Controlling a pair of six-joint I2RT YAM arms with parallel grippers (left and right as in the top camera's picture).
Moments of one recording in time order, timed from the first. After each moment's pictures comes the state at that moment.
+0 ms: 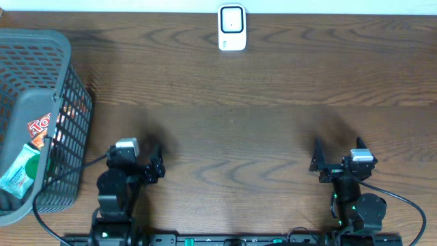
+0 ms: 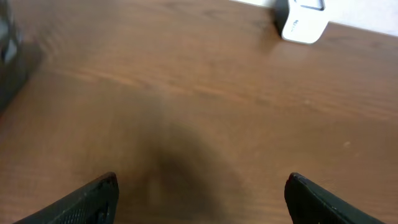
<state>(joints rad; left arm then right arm) -0.03 0.39 0.14 -0.17 0.10 -0.20 -0.05 0.01 0.01 -0.07 -0.08 0.02</state>
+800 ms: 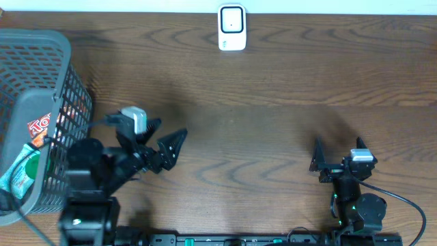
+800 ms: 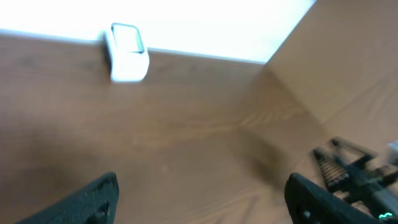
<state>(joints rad) -0.02 0.64 0.67 -0.37 0.68 -0.28 -0.05 0.01 0.01 -0.07 -0.08 0.02</state>
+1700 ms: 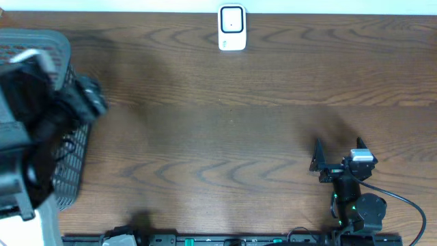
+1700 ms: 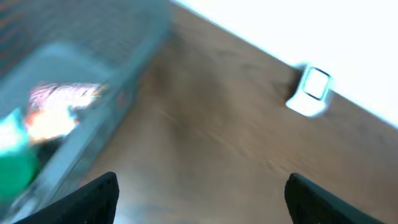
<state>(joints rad) 0.24 1.17 1.76 -1.34 0.08 -0.36 -0.05 0.01 0.01 -0.07 -0.08 0.02</state>
